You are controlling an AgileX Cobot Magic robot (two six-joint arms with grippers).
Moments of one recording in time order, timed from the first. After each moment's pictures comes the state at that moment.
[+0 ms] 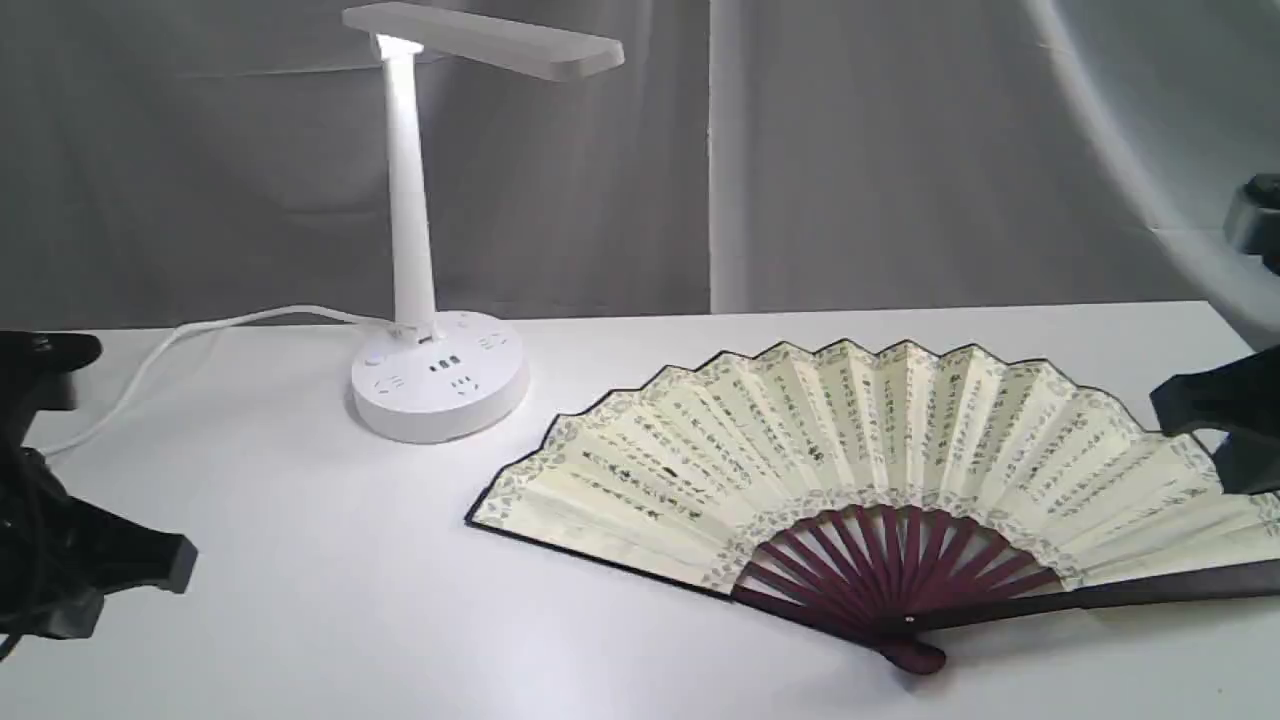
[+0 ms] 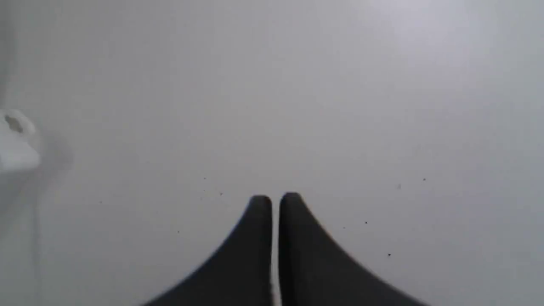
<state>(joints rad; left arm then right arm) -0.16 1.50 -0.89 0.13 0.73 -0.21 -0.09 1.45 -1.03 0.19 0.79 -0.23</state>
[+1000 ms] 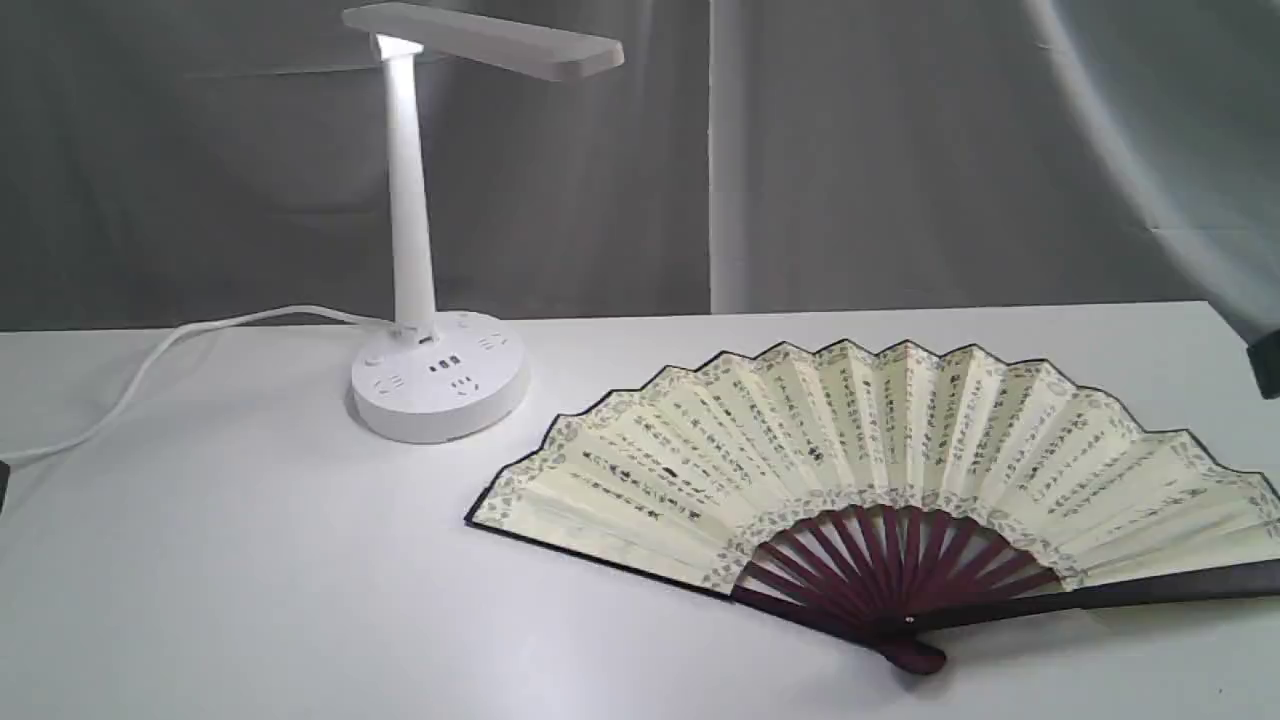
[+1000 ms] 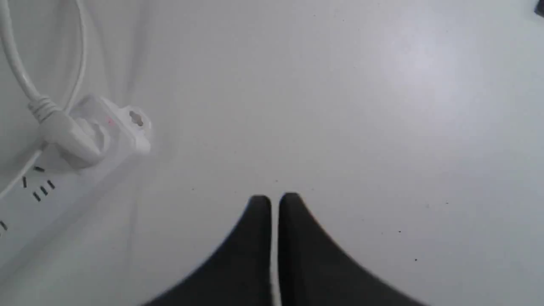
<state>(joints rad) 0.02 1.24 -0.89 0.05 0.82 -0.10 -0.09 1.26 -1.03 0.06 0.85 -0.15</state>
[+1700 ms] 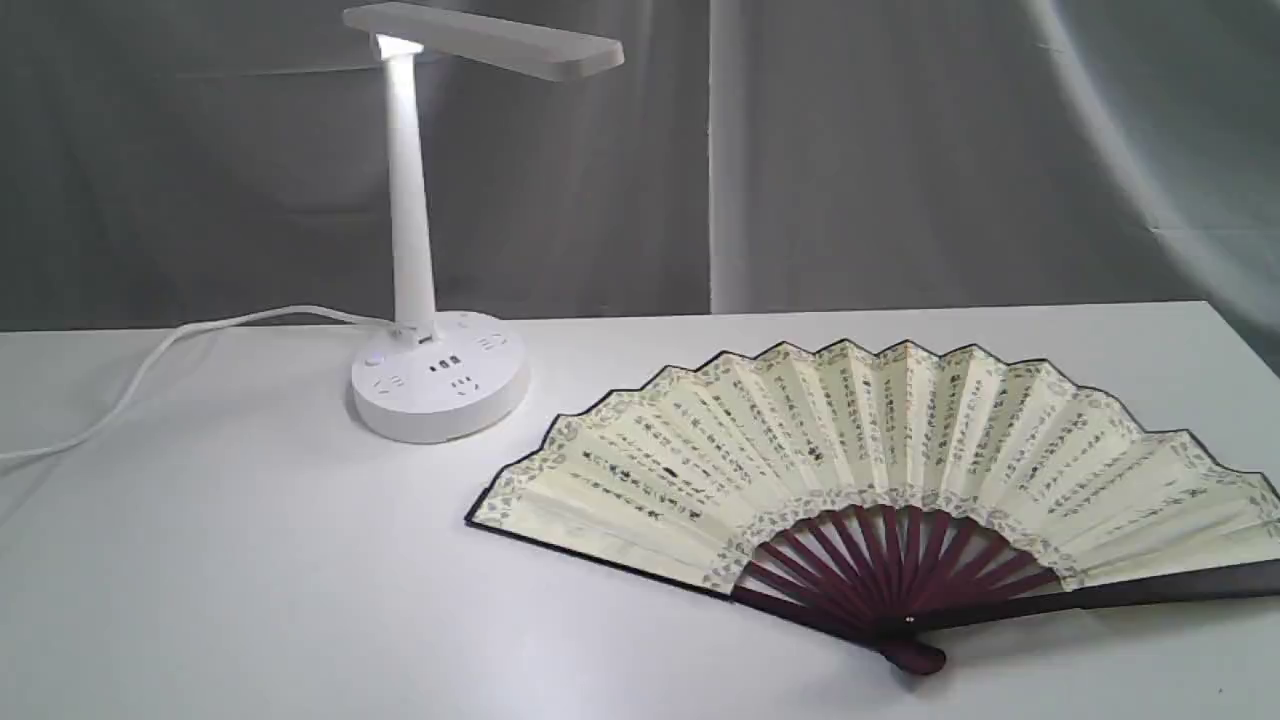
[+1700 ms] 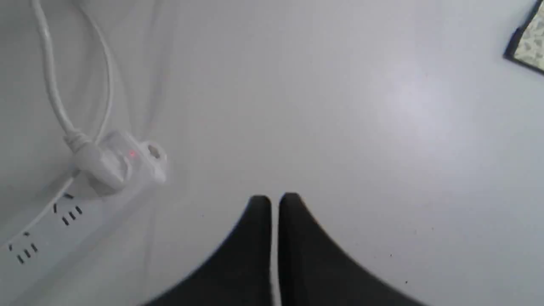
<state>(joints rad) 0.02 1.10 -0.89 0.06 0.81 -0.10 -0.09 1.02 -1.03 0.02 0.88 -0.14</state>
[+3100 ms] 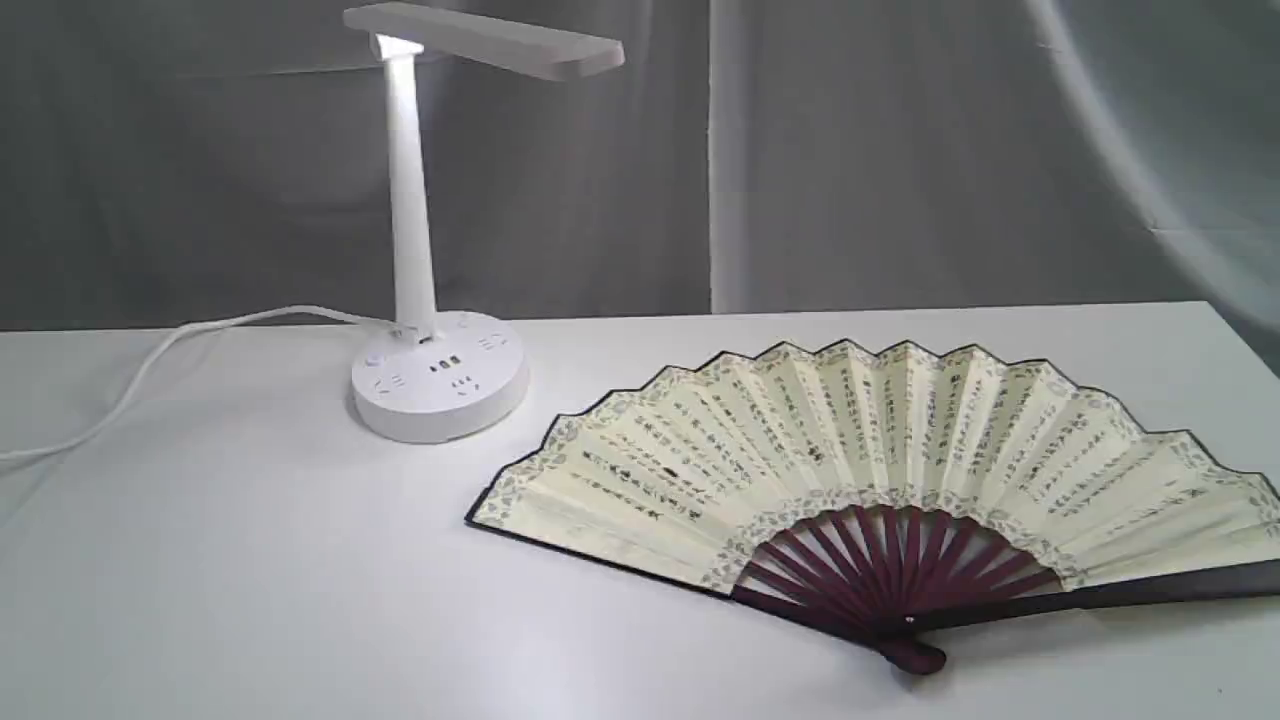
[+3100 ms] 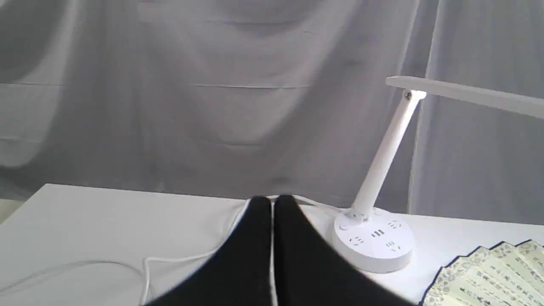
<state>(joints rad) 0.02 0.30 -0.89 0.08 0.79 -0.11 0.00 0.39 -0.99 0.00 1.00 -0.12</state>
